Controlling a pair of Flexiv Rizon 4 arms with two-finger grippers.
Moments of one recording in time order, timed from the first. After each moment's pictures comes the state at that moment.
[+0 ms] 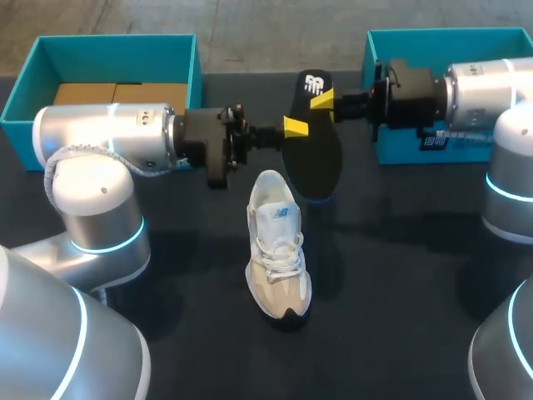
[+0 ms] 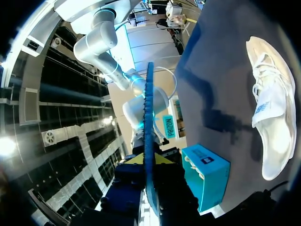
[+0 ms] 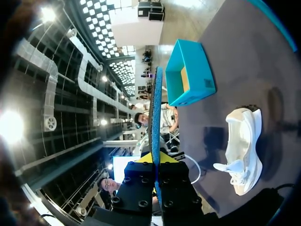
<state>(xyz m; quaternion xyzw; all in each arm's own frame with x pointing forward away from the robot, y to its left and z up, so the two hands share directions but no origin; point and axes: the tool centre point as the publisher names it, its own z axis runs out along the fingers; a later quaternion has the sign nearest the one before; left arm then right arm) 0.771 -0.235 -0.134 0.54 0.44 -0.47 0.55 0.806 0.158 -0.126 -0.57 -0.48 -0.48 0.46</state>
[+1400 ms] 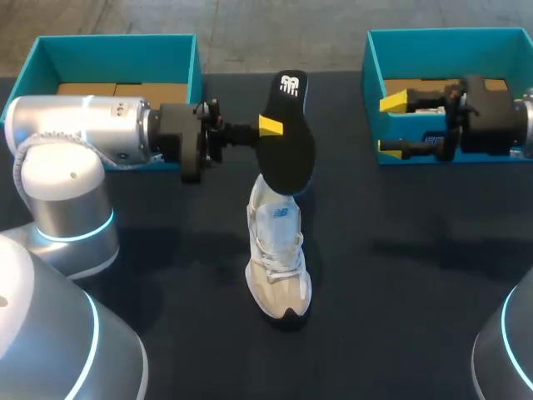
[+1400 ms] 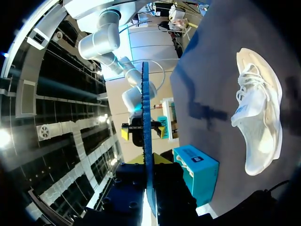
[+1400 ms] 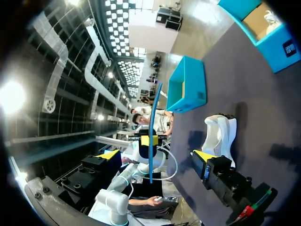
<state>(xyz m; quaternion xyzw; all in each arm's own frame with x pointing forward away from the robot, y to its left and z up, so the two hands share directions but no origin) 0.781 -0.197 -0.139 0.54 0.47 -0.47 0.52 0.757 0.059 -0.130 -0.54 -0.53 -0.53 0.39</state>
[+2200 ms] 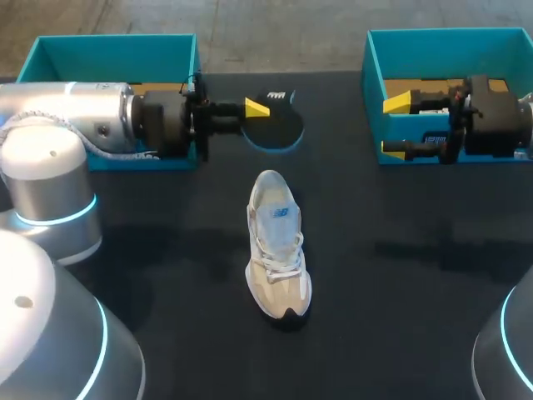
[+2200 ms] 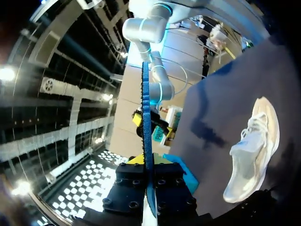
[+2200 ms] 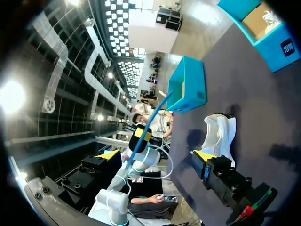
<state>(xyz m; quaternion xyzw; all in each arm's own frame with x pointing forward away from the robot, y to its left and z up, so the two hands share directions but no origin) 0.790 -0.176 -0.123 0.41 0.59 -0.58 0.40 0.754 0.057 -0.129 -0.54 -0.53 -0.53 0.39</state>
